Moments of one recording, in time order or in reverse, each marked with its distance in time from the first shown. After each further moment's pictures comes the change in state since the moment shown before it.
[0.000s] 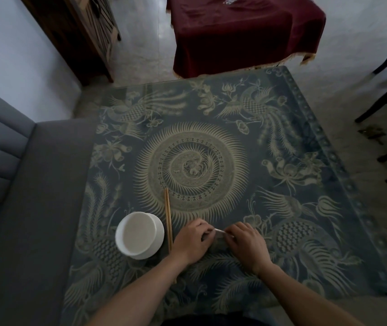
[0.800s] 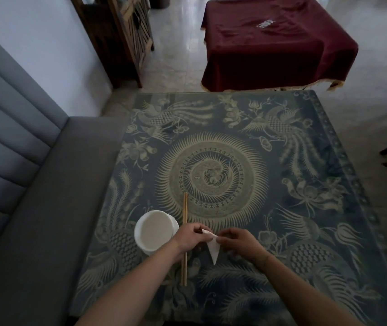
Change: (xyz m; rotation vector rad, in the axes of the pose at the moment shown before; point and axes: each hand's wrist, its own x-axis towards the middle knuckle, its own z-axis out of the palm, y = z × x) left_hand -0.009 -0.014 -0.051 -0.775 -0.094 -0.599; right_hand 0.047 -0.042 -0.007 0.762 -0.499 0.376
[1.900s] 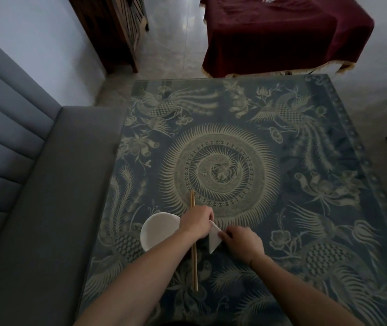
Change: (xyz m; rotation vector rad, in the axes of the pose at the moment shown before) left_hand 0.048 0.031 -0.016 0.968 0.145 0.140; right_hand 0.033 -0.008 0.033 -0.775 0.209 0.013
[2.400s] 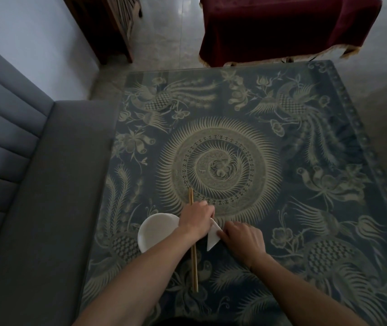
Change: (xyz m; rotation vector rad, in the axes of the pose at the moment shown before) left_hand 0.013 -0.005 0.009 0.224 0.116 0.232; right_hand 0.003 0.000 -0.001 -0.264 0.159 -0.189
